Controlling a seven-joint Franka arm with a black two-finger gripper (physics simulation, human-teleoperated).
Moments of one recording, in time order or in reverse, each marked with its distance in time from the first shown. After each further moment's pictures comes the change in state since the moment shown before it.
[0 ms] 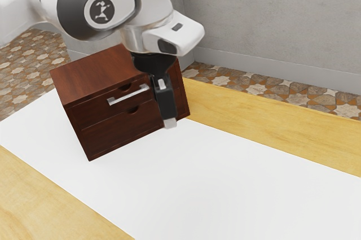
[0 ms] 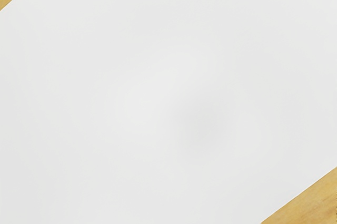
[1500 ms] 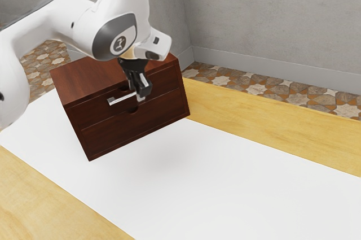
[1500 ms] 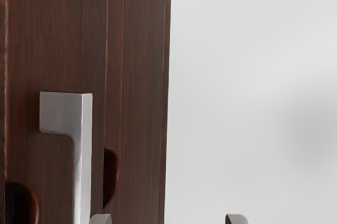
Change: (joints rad) arm 0.113 0.232 0.226 0.011 0.208 0.338 -0.049
